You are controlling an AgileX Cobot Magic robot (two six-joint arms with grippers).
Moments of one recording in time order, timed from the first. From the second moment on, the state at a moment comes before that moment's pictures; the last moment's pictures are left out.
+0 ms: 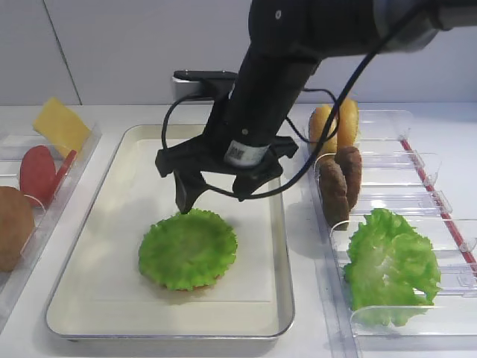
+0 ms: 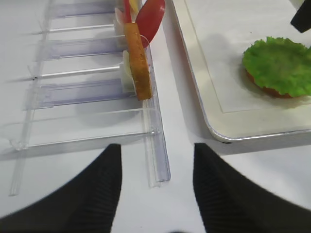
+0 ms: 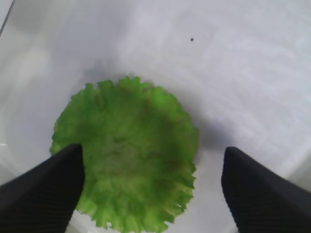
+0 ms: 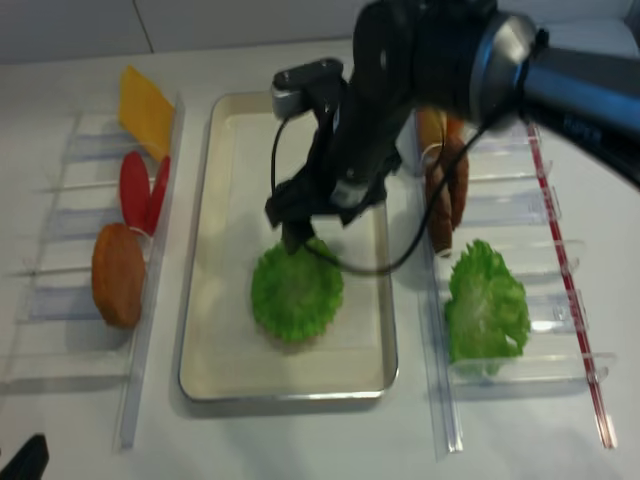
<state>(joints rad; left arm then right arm) -0.07 -0.02 -0.49 -0.03 1.18 -0.01 0.64 1.90 -1.49 0.34 0.98 -0.04</state>
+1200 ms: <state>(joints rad) -0.07 -0.02 -0.49 -0.03 1.18 -0.01 0.27 1.42 -1.52 -0.11 1.24 0.17</state>
